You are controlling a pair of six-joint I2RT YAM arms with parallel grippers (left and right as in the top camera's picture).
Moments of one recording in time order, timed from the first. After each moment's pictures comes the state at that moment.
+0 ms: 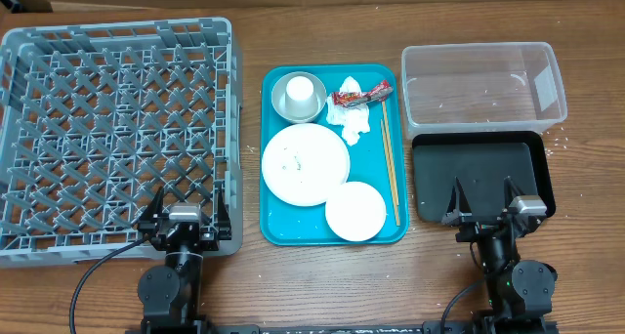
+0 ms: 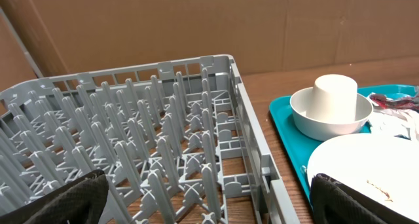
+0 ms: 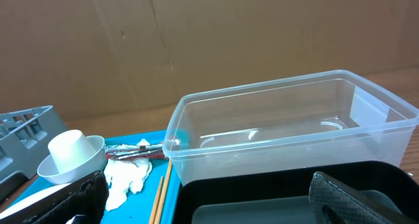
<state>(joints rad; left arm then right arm) 0.04 0.01 0.01 -0.08 0.02 0.11 0.07 0.01 0.02 -0.03 0.00 0.20</state>
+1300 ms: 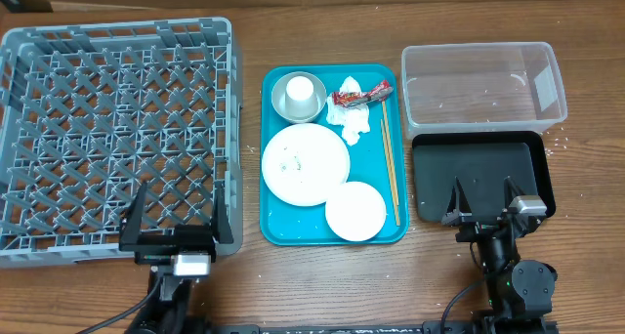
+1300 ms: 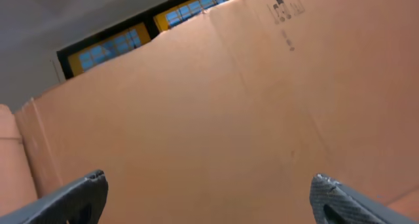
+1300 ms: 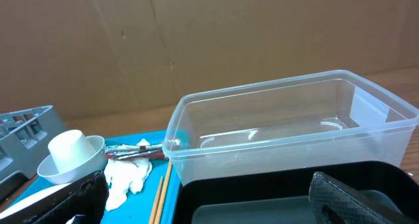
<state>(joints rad) 0.04 0.02 0.06 0.54 0.23 0.36 0.07 0.01 0.02 -0.03 0.00 0.20</state>
